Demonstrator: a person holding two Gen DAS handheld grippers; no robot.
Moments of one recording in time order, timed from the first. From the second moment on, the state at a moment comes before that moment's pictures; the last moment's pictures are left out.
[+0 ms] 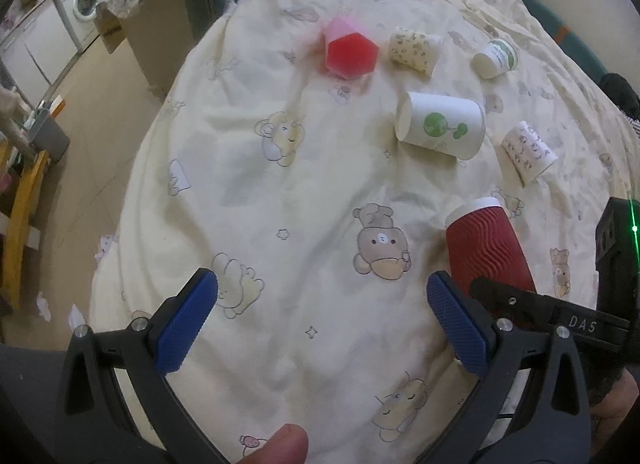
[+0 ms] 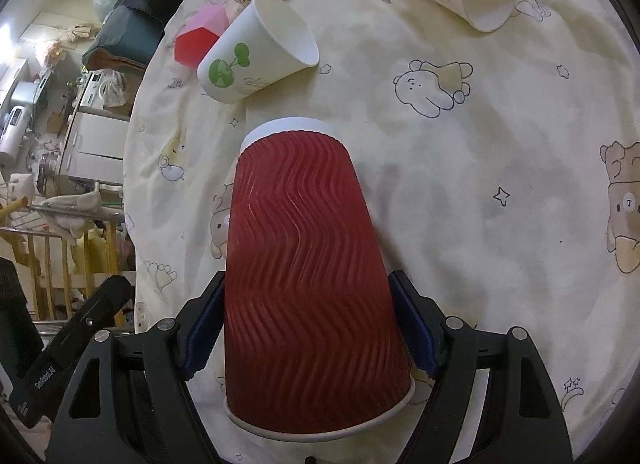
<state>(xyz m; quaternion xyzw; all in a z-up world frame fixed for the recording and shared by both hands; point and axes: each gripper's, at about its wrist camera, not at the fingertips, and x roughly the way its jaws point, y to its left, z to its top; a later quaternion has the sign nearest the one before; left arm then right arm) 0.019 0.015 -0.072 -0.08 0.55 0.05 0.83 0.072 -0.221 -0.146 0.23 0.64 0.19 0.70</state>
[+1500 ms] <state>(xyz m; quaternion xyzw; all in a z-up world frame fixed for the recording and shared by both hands) 0.038 -0.018 -0.034 -0.07 0.57 0.02 0.82 0.023 -0.308 -0.031 0.13 0.47 0.11 0.87</state>
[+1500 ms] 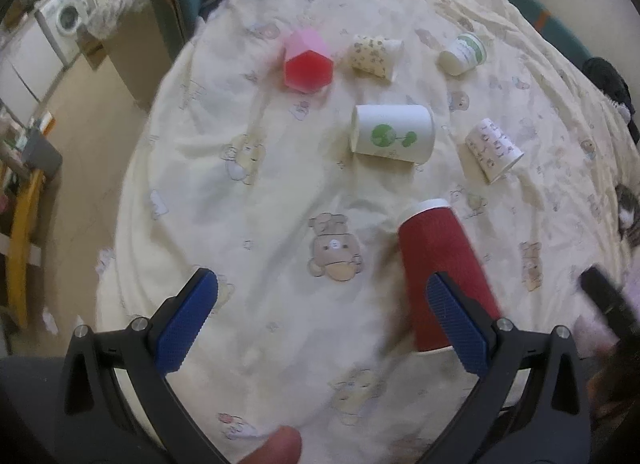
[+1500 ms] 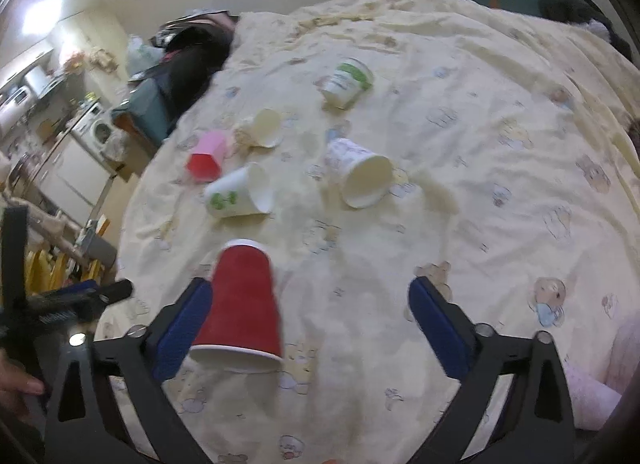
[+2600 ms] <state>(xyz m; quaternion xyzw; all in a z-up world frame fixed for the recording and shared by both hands) 0.143 -0.102 -0.143 -0.13 0.77 0.01 0.62 0.031 -0.341 -0.053 0.22 0.51 0.11 0.83</state>
